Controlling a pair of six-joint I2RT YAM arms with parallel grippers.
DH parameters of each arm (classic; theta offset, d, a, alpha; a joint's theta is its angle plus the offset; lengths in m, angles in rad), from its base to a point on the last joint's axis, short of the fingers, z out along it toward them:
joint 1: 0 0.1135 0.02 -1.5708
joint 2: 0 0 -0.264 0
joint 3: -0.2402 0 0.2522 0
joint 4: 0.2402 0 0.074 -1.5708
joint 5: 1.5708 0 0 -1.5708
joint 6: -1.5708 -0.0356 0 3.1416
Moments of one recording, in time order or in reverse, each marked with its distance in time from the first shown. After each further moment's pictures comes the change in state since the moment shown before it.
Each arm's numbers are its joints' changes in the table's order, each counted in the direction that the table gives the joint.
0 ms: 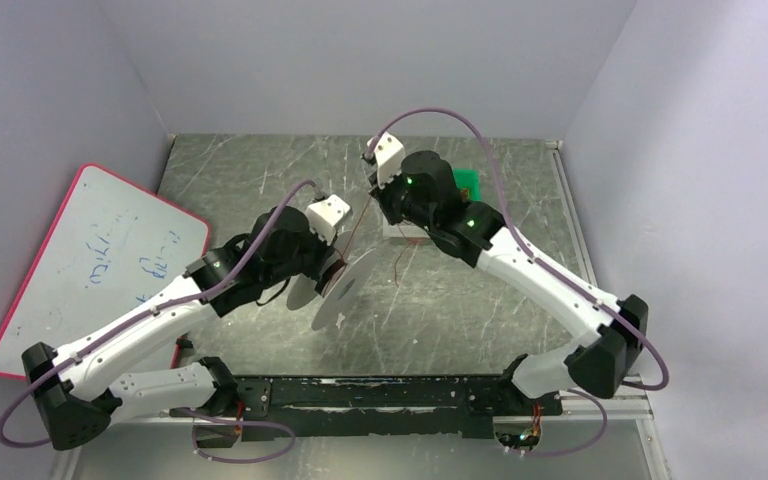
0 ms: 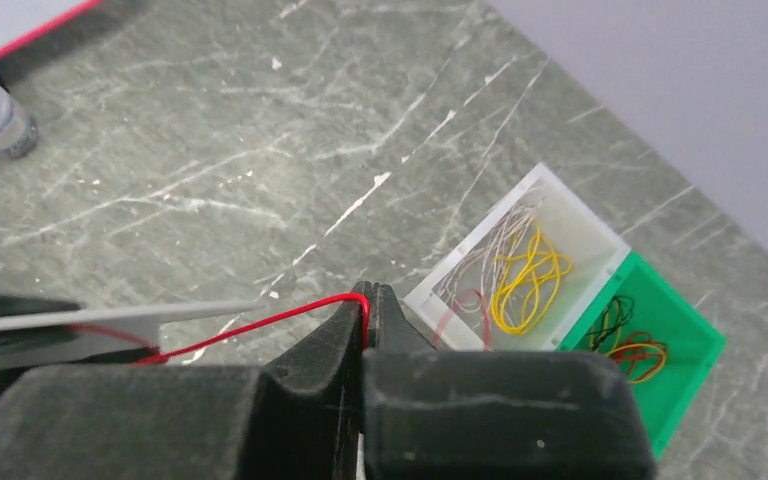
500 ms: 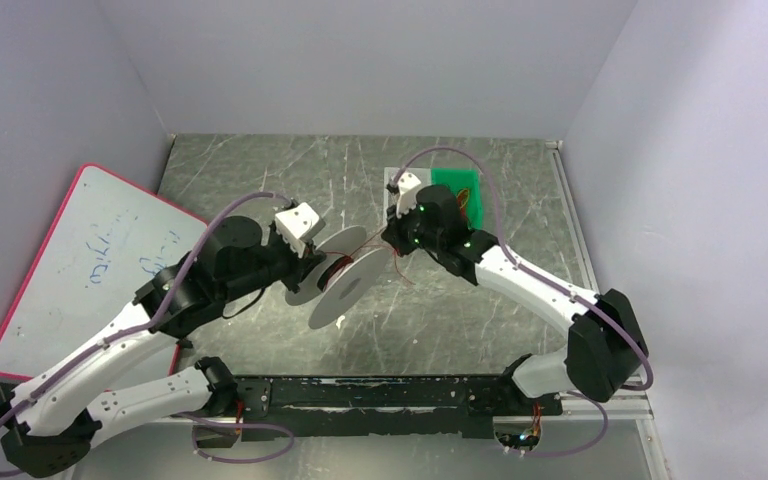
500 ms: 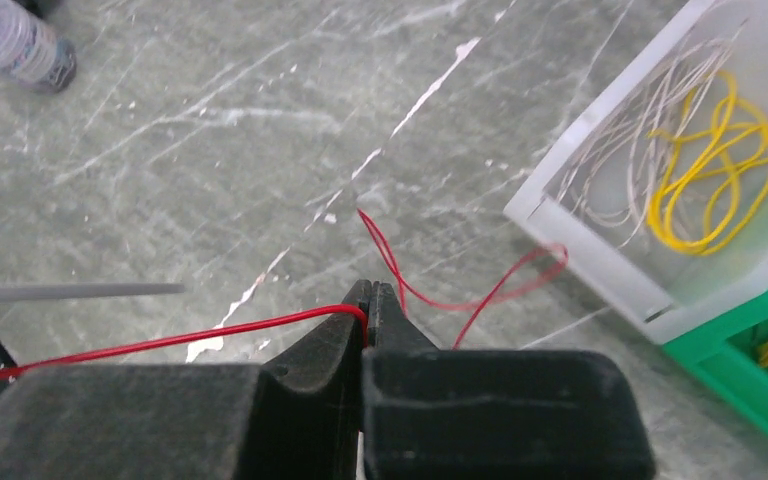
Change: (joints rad) left arm -0.002 -0.208 -0.005 0.037 0.174 -0.024; right arm -0.180 0.028 0.385 -0.262 -0.293 -0.216
